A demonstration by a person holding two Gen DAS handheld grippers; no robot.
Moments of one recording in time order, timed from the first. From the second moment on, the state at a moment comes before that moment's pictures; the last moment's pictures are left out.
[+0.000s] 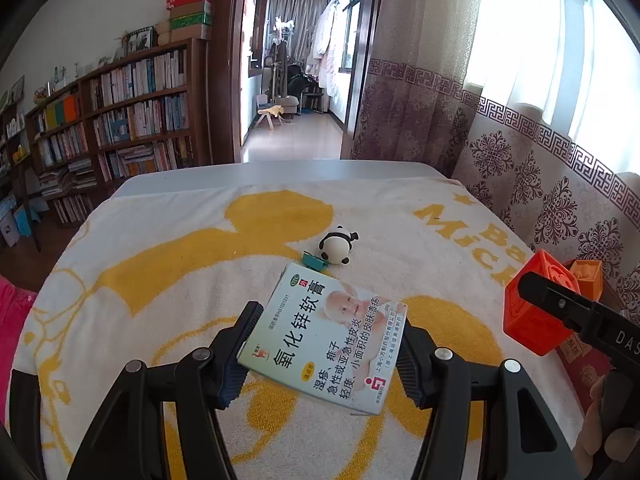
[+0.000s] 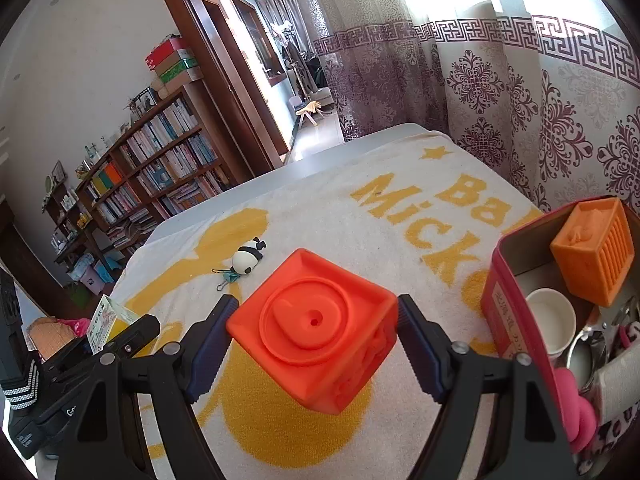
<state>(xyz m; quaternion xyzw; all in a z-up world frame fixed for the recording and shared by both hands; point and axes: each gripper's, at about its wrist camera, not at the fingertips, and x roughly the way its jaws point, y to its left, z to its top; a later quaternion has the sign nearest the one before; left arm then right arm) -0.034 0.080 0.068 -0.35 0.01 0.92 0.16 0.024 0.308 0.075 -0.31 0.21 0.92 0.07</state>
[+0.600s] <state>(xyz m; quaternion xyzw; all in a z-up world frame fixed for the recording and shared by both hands) 0.006 0.134 0.076 -0.33 0.04 0.92 0.20 0.117 0.348 0.115 -0.25 0.19 0.94 0.10</state>
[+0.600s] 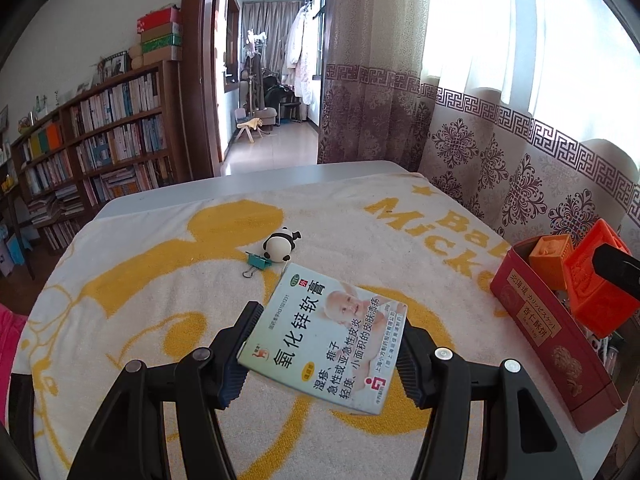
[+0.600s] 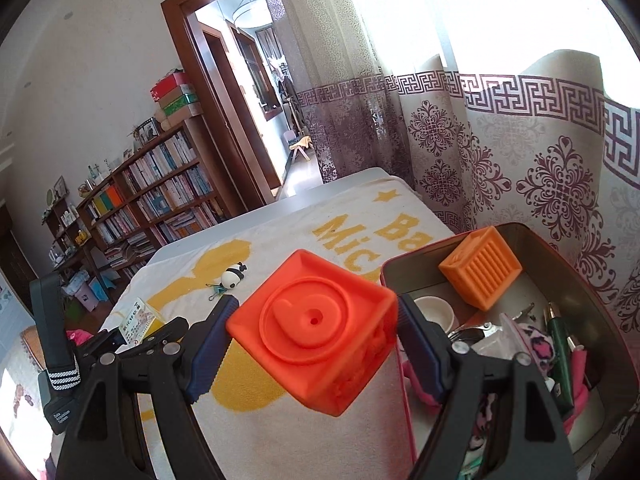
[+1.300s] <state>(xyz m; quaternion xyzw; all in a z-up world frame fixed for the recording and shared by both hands) 0.060 0.255 0.100 -0.33 0.05 0.87 0.36 0.227 0.445 0.115 -0.21 0.22 0.92 0.22</state>
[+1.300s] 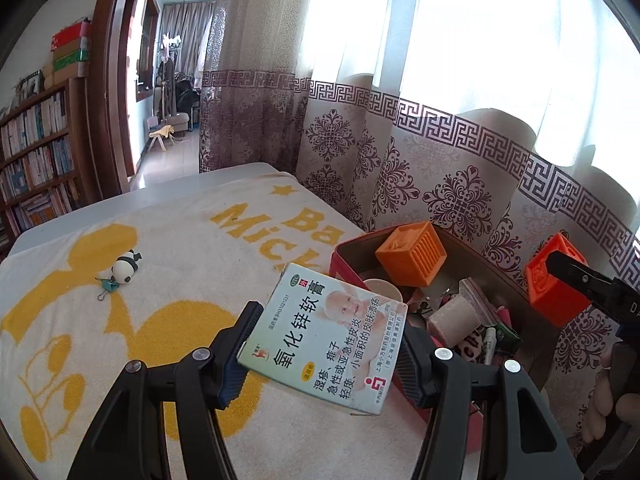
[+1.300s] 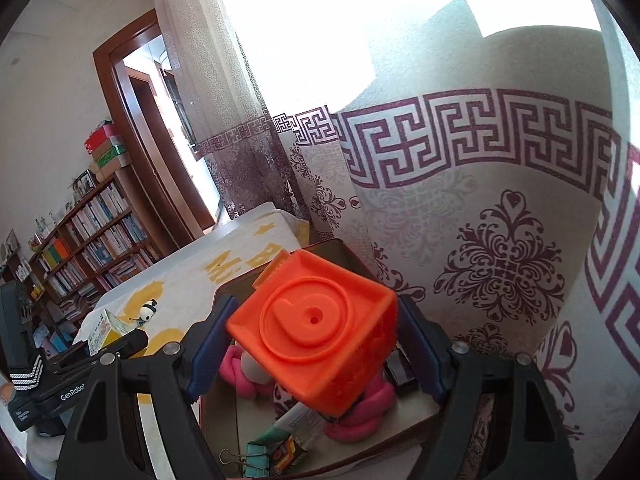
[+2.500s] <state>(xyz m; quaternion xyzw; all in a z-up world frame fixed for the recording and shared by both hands) 0.104 0.300 0.090 -0.37 0.05 0.81 0.46 0.234 0.460 0.098 -0.23 0.27 0.91 0.21</state>
